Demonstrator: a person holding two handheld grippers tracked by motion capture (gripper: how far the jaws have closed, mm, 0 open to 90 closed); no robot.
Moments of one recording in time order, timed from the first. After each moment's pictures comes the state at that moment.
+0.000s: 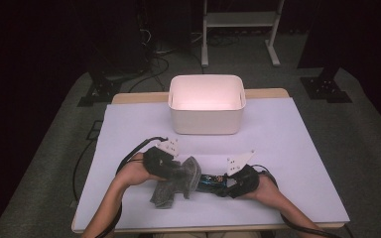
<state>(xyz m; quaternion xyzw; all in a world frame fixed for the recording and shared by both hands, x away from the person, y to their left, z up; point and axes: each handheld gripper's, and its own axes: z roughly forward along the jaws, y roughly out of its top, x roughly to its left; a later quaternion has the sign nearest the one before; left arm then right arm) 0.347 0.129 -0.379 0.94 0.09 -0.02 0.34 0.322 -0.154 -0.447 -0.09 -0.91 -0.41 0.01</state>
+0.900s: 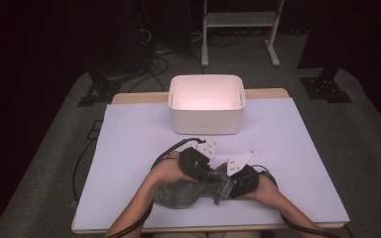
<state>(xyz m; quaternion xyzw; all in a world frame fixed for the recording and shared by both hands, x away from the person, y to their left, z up) 0.347 0.043 -0.380 0.94 0.01 -0.06 0.34 0.321 -0.153 -0.447 -0.09 -0.91 -0.41 0.01</state>
